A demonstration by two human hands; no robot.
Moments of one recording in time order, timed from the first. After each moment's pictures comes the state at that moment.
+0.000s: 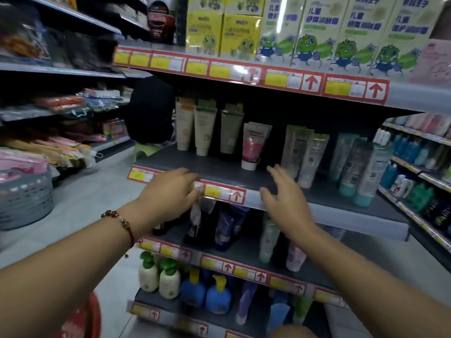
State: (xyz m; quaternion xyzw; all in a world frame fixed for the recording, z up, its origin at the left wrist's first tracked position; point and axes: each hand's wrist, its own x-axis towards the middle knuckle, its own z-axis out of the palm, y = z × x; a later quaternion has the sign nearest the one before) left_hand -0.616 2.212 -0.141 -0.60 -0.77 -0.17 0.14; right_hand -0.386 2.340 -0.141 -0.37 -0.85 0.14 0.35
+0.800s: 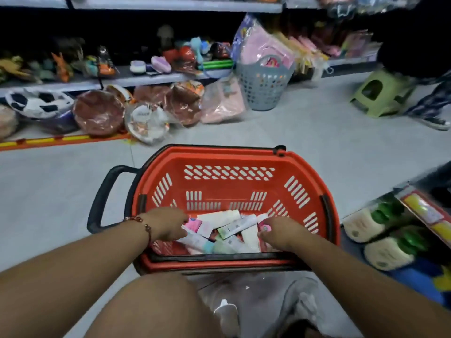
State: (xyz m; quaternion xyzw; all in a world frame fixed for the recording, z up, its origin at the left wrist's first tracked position) left_hand -0.761 1.738 -0.472 -0.17 -0.93 0.04 -0.33; right_hand -0.713 2.022 -0.449 -0.03 -0.95 0.08 -0.30
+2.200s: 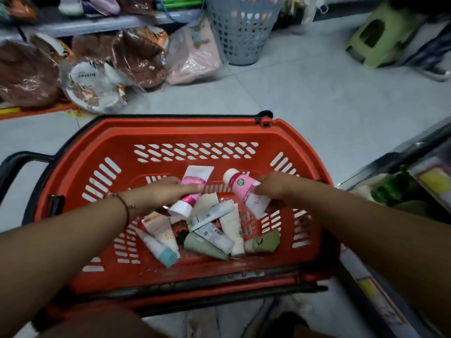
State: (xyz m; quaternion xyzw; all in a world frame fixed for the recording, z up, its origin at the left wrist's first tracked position) left_hand -0.833 1.824 -0.532 0.03 -0.80 -0.44 -0.41; right_hand -0.807 2.082 -0.476 -0.23 -0.83 0.34 -0.38
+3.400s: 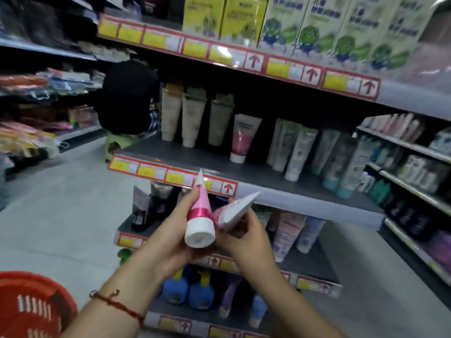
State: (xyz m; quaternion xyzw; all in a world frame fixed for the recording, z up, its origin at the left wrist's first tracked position) left_hand -0.541 2.187 -0.185 -0.19 -0.40 -0.66 -0.61; right_hand -0.404 2.246 -0.201 -0.30 -0.71 0.50 0.40
